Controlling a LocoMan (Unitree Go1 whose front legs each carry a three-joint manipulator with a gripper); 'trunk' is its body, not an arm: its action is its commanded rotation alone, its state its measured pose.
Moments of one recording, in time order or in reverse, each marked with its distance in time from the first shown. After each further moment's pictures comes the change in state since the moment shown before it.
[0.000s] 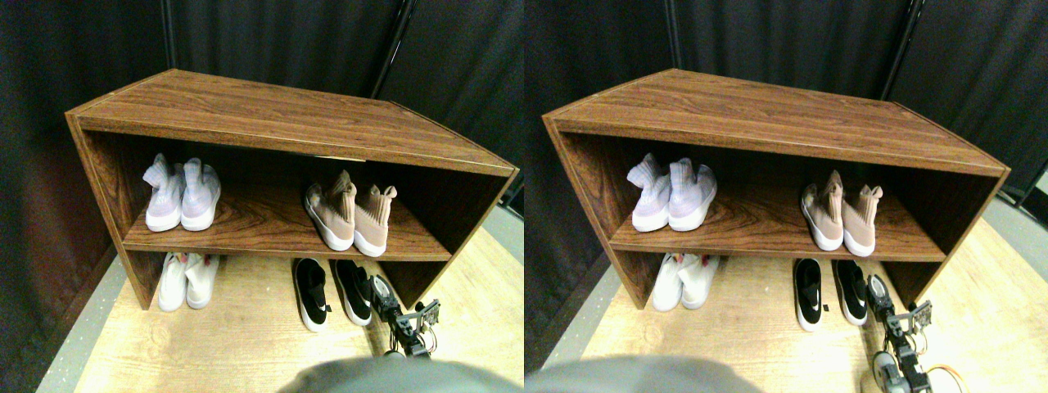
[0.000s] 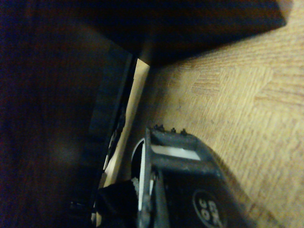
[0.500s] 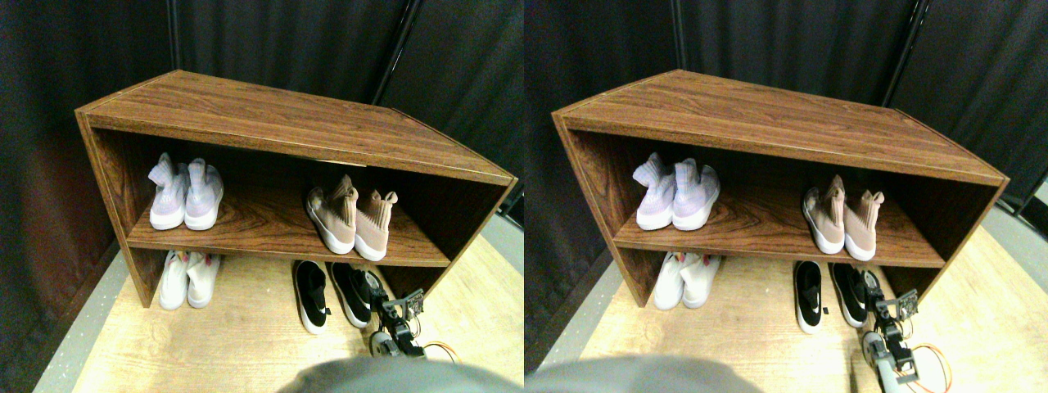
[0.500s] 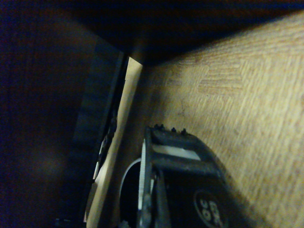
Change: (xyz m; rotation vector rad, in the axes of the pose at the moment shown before) right arm 0.028 0.000 -0.008 0.015 -0.019 -0.078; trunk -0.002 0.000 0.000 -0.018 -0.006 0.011
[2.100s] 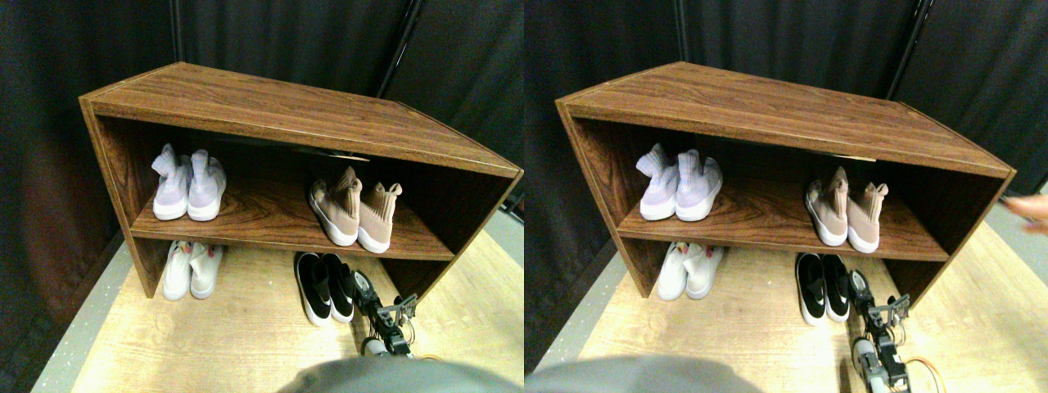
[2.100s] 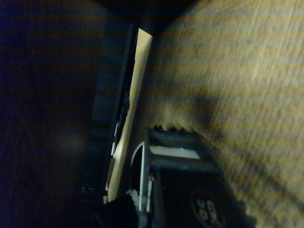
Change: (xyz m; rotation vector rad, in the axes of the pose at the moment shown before) right arm -0.027 0.005 -0.031 0.007 0.124 0.073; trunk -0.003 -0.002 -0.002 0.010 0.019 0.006
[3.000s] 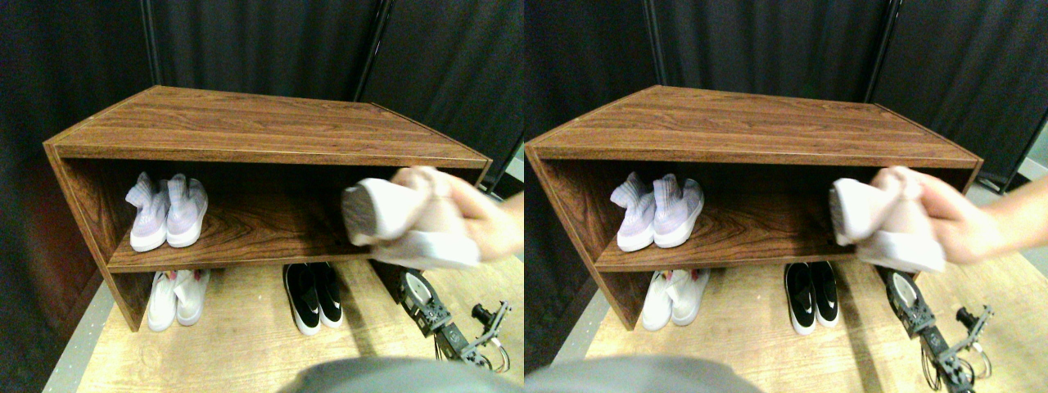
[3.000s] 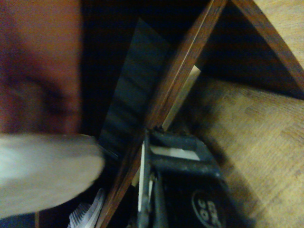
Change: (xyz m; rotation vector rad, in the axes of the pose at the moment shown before) right arm -0.111 0.080 0.046 -0.163 0.064 0.327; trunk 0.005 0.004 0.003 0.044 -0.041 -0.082
